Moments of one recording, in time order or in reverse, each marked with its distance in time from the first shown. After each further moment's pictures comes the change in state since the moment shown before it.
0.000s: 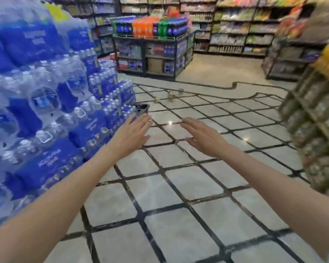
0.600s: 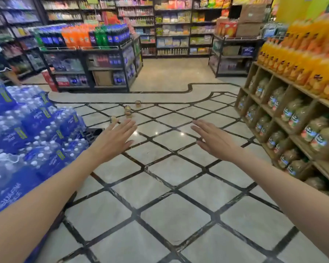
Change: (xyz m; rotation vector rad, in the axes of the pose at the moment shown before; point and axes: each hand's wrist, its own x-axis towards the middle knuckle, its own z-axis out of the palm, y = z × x) left_hand 0.342 -0.087 0.211 -0.061 0.080 0.292; right_hand 0.104 0.303 0.046 -0.145 -0.030 0.319
